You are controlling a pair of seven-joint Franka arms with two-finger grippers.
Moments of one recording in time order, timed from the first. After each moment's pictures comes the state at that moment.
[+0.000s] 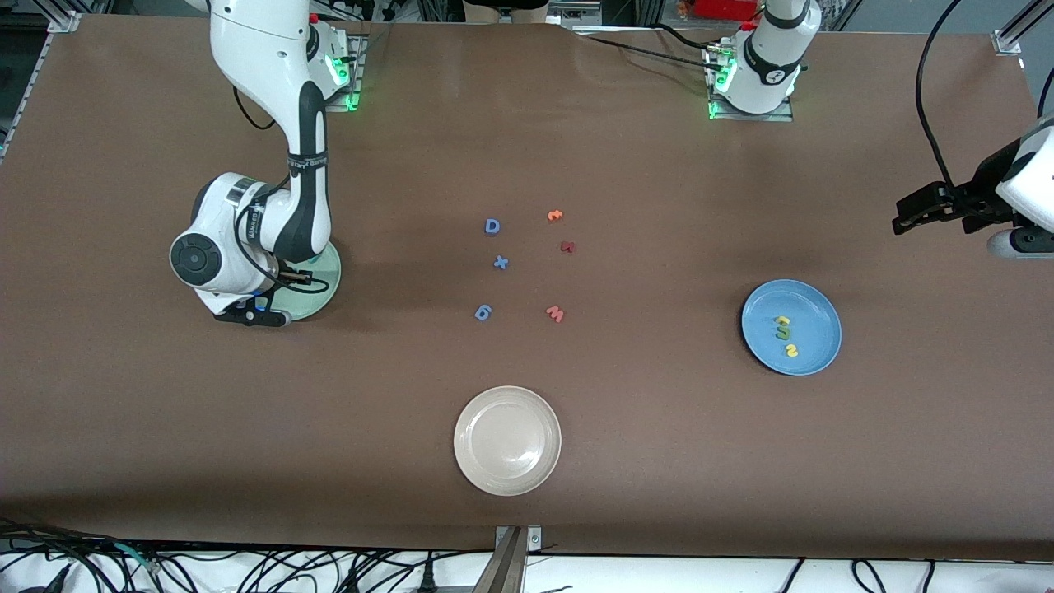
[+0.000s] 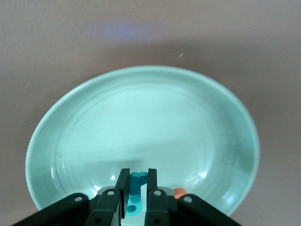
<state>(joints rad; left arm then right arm) -0.01 0.07 0.03 -1.58 -0.01 1.58 -0.02 1.06 0.75 -0.98 -2.03 0.65 2.07 -0.20</state>
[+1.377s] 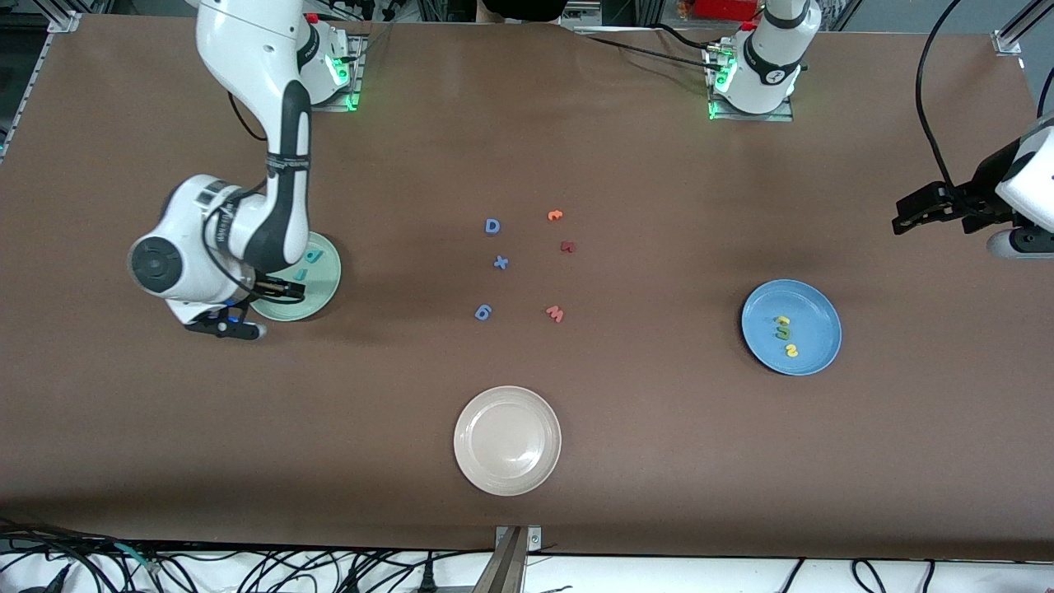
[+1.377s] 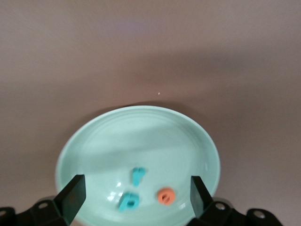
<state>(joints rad) -0.01 0.07 0.03 -1.58 -0.01 1.58 -0.02 1.05 0.77 -1.13 -1.85 0.66 1.88 -0.20</state>
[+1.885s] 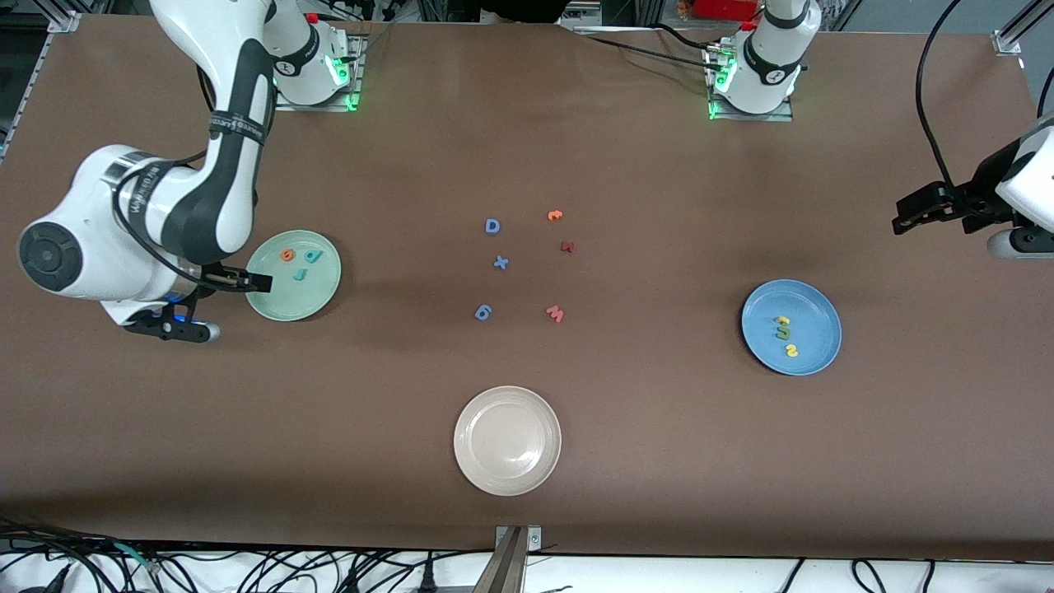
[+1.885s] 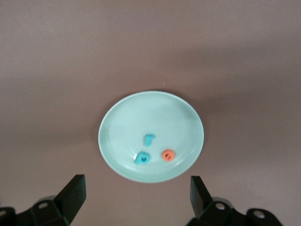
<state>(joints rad) -0.01 0.07 0.03 -1.58 -0.01 1.58 -0.02 1.03 0.77 -1.27 -1.63 0.66 1.55 -0.20</state>
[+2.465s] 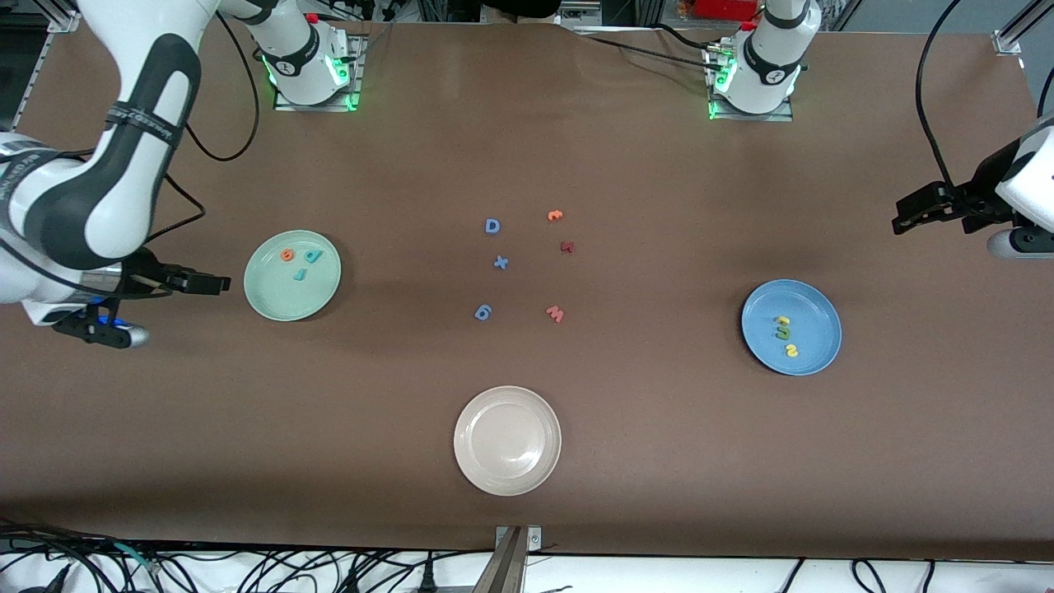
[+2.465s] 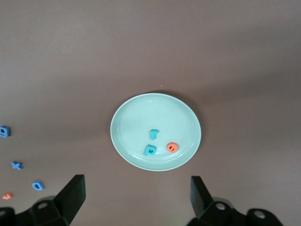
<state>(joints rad) -0.01 0.07 0.03 -1.58 -0.01 1.58 -0.02 0.80 0.77 -1.24 -1.44 0.76 1.38 -0.21</state>
